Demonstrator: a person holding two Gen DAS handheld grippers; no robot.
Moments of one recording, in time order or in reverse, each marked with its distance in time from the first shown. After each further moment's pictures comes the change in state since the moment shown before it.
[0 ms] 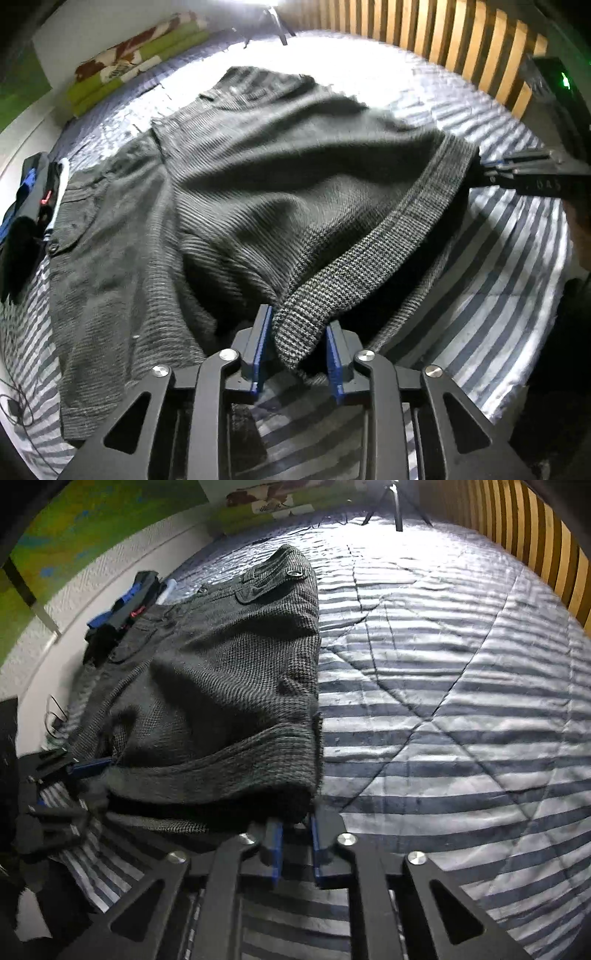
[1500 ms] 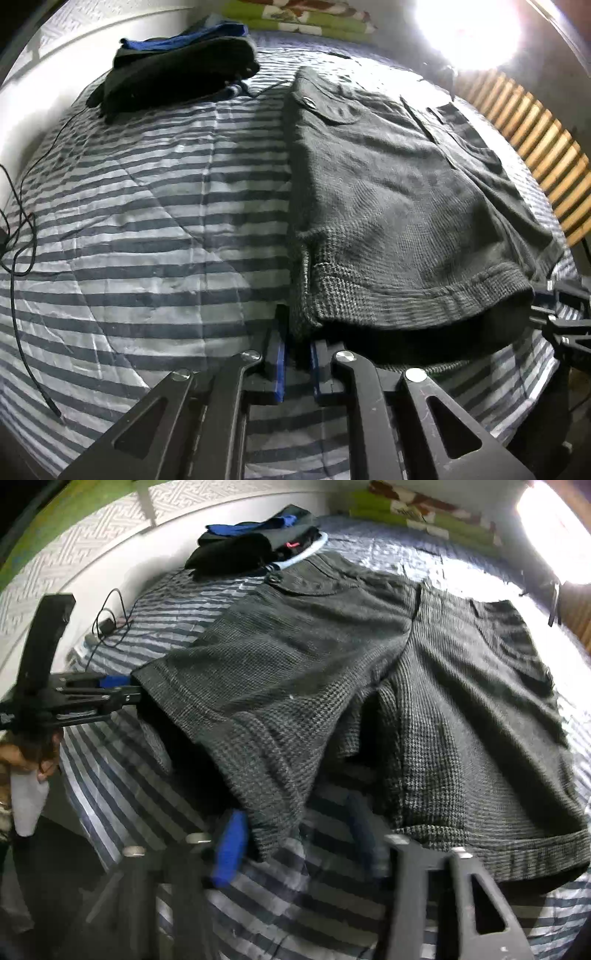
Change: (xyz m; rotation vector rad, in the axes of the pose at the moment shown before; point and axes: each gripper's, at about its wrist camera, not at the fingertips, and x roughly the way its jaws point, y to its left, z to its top) left arm -0.046 0.256 -0.152 -0.523 -0.054 0.024; right arm 0.054 0.241 -0.007 -0.351 0.068 0.045
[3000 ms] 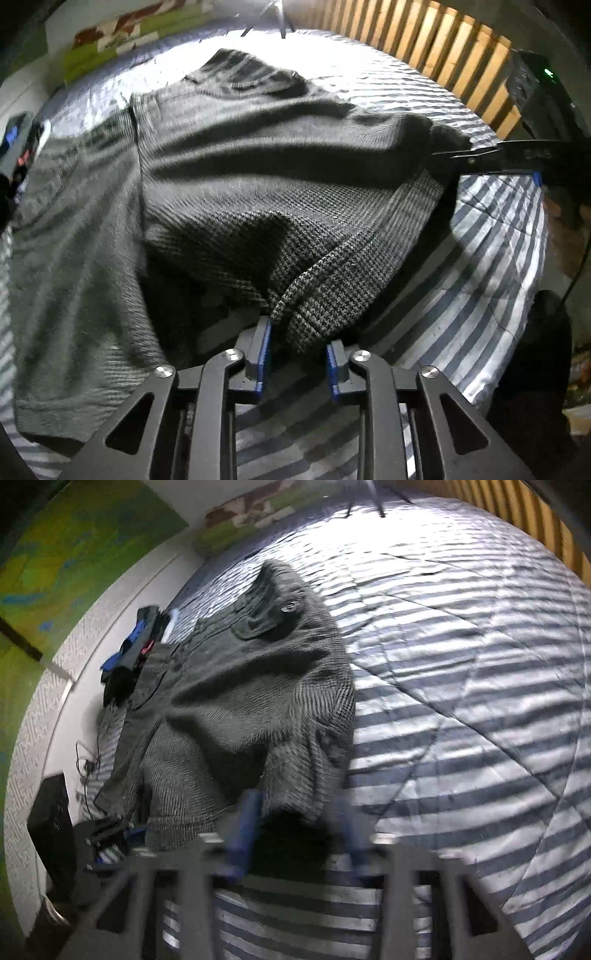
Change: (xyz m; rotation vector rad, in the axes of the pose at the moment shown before) left arm 0.039 -0.277 -0.008 0.438 0.109 -0.147; right arm -0.064 -0.251 -0.056 0.502 -0.083 0.121
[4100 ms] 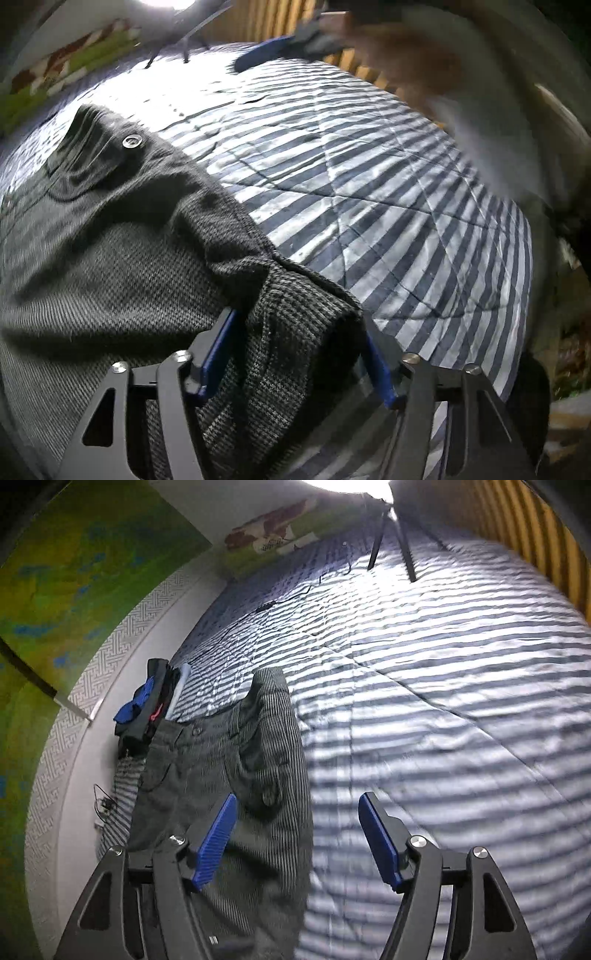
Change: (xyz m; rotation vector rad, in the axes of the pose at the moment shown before) left arm 0.065 -0.107 0.098 0.121 -0.054 -0.148; right arm -0.008 -0.052 0.181 -0.047 -0.050 0.125
